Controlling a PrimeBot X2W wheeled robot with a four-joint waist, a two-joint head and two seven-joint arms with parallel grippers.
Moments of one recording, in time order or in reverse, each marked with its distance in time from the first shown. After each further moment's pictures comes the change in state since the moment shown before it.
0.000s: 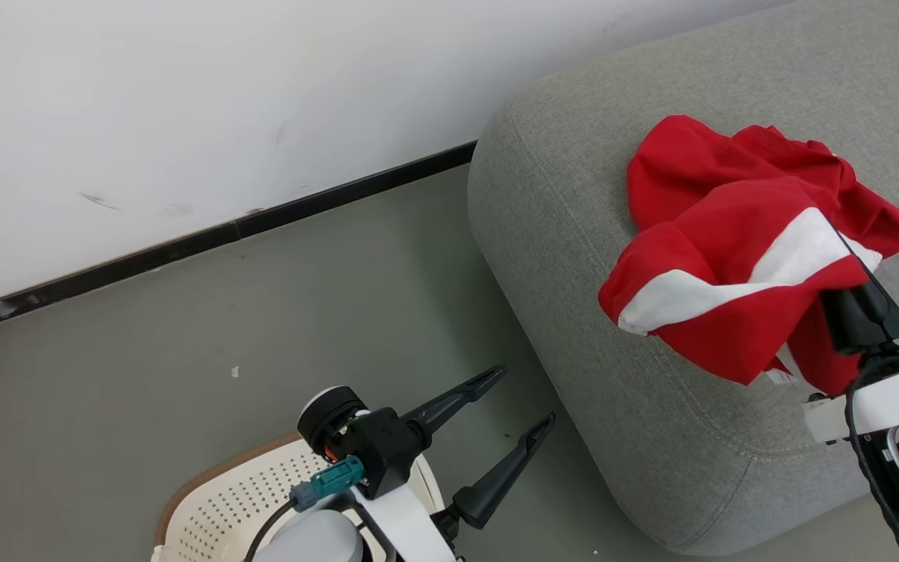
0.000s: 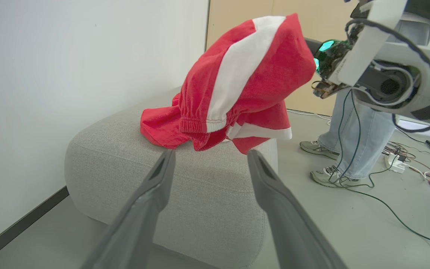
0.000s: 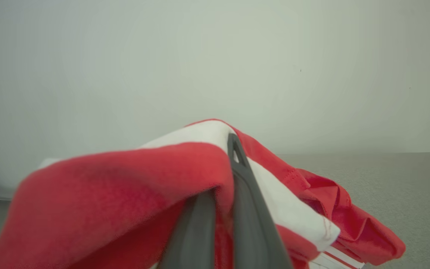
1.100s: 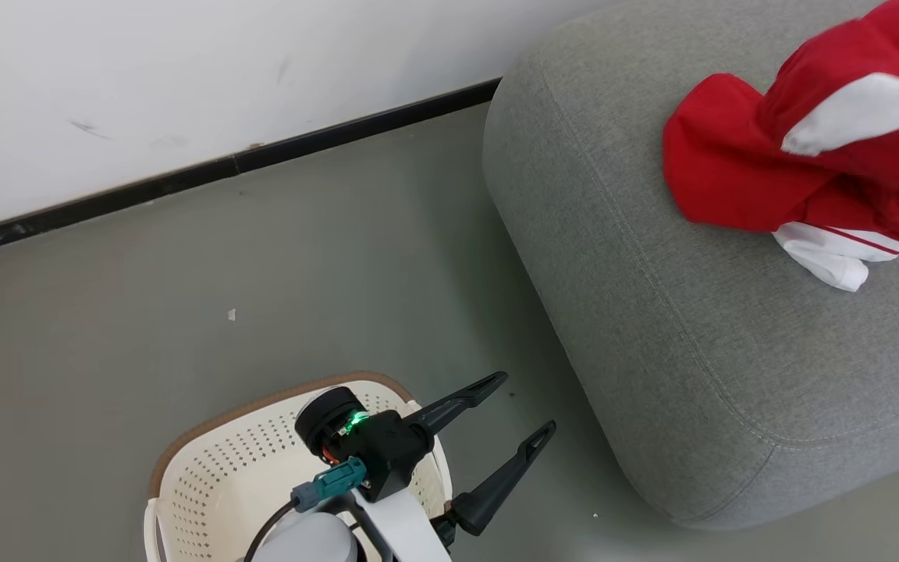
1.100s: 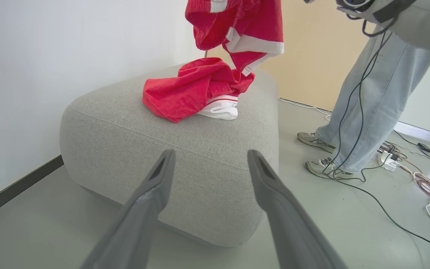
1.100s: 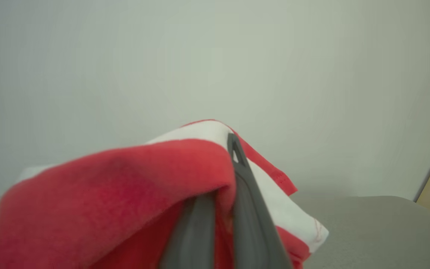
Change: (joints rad) left arm -0.001 0.029 -0.015 -0.044 0.000 0.003 0.045; right arm -0.327 -0.198 -0.074 0.178 0.095 0.000 0.000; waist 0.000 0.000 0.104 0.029
